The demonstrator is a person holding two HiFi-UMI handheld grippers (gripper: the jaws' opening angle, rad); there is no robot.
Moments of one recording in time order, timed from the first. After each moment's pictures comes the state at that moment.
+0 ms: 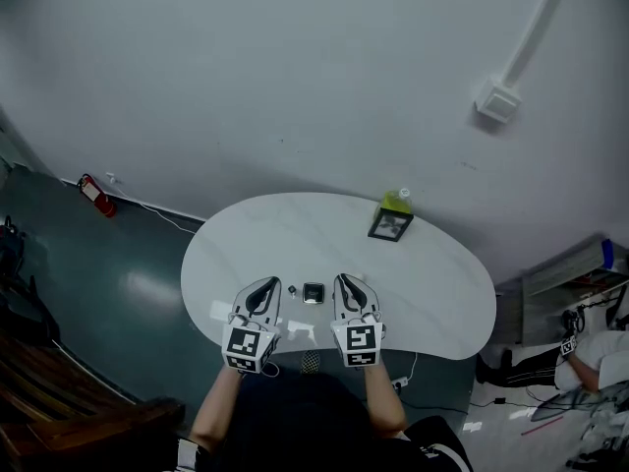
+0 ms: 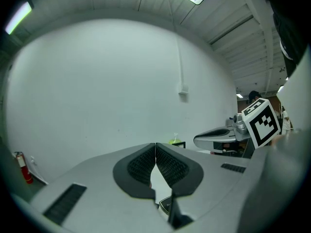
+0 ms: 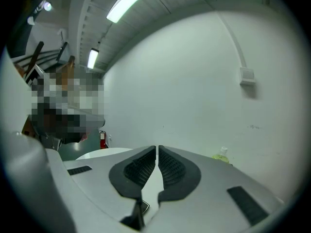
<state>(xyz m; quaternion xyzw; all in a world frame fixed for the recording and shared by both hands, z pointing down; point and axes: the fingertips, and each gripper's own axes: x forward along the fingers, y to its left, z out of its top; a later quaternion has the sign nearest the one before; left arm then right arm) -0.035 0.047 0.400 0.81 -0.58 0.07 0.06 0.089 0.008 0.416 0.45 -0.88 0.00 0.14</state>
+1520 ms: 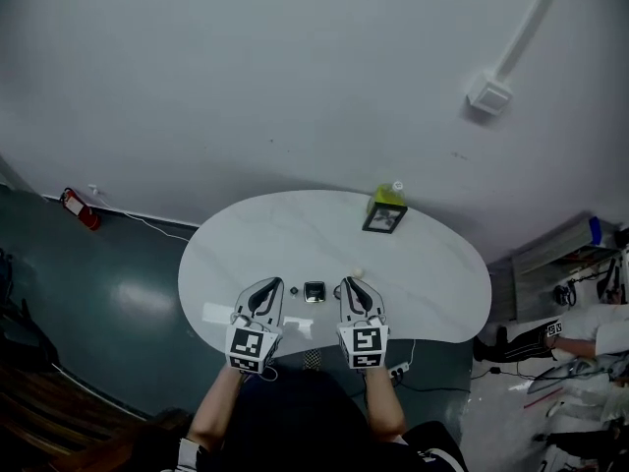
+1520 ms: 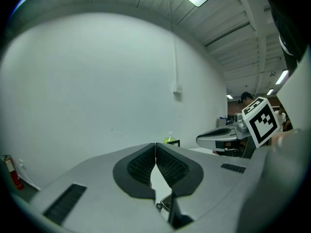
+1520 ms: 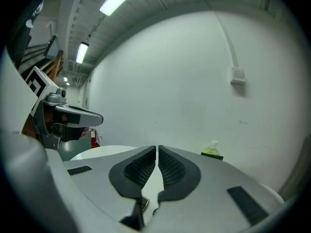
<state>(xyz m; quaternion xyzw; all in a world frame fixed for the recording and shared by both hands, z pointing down) -0.052 0.033 0.397 0.84 -0.53 0.08 0.07 0.086 0.011 0.415 0.51 -0.84 0.03 0.16</state>
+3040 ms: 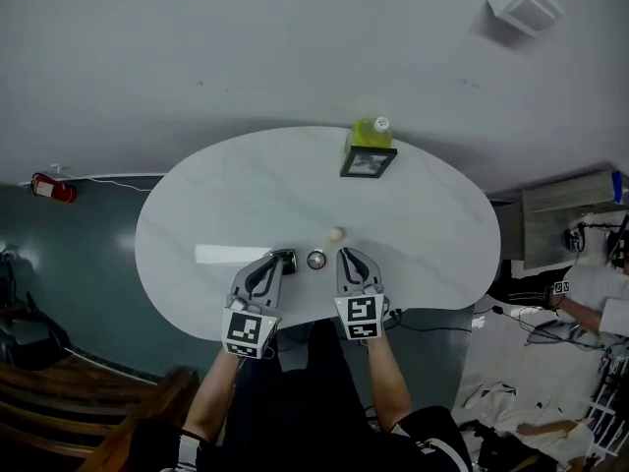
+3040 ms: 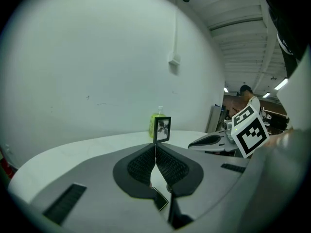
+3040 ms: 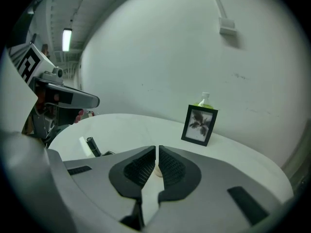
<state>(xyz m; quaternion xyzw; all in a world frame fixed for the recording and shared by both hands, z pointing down) 0.049 -0.033 0.517 0.86 -0.47 0.15 0.15 0.178 -0.049 0.575 0.50 -0.81 0.13 0.26</state>
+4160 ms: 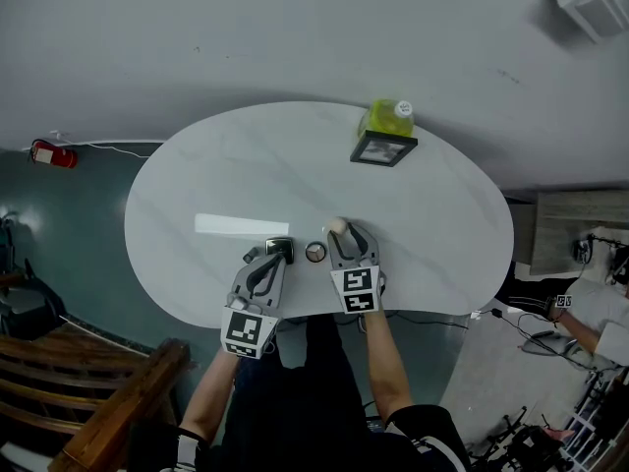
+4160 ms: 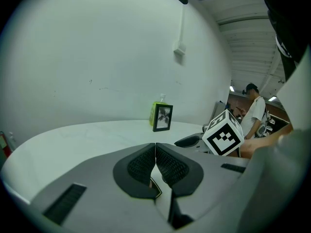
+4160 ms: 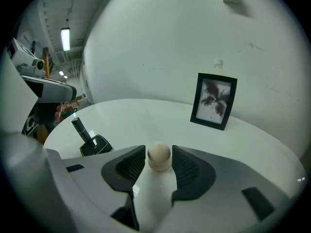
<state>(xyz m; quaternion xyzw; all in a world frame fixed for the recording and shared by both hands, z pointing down) 0.062 -0.024 0.570 0.84 -0.48 0.17 0.20 0.173 -0.084 0.663 0.45 -0.82 0.18 0.30</state>
